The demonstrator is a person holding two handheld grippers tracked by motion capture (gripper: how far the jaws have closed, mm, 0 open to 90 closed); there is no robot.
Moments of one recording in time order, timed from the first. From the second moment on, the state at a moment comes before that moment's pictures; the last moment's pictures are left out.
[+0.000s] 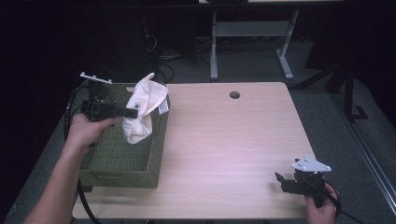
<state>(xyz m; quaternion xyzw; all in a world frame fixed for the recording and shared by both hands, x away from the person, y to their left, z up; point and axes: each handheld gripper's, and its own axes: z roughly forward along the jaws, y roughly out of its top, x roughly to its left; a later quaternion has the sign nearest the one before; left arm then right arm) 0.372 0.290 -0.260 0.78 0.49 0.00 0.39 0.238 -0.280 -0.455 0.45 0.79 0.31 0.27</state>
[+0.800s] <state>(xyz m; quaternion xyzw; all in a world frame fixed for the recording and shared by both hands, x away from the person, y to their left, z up) 0.384 0.241 -0.264 0.80 0.46 -0.02 0.39 0.236 -0.285 -0.452 0.45 0.79 0.32 0.28</state>
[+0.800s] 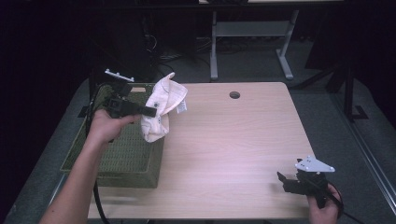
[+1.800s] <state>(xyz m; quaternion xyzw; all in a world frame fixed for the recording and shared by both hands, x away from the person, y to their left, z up) 0.395 0.202 -0.279 0.81 0.44 -0.04 0.38 0.235 -0.285 -0.452 0.45 0.79 0.32 0.28</state>
